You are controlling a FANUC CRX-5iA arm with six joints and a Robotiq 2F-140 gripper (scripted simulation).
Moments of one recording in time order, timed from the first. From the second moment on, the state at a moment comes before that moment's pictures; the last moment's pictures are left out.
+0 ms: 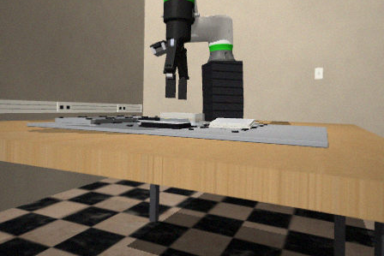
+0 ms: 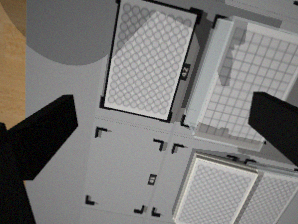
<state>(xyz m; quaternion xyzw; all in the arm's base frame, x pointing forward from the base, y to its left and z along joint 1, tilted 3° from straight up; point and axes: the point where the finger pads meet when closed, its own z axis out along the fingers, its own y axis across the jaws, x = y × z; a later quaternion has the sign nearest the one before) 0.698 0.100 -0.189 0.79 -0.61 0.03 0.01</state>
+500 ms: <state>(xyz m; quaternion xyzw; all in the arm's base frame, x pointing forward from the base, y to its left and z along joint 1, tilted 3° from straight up) 0.665 0.140 -0.195 0.90 -0.43 0.03 0.01</state>
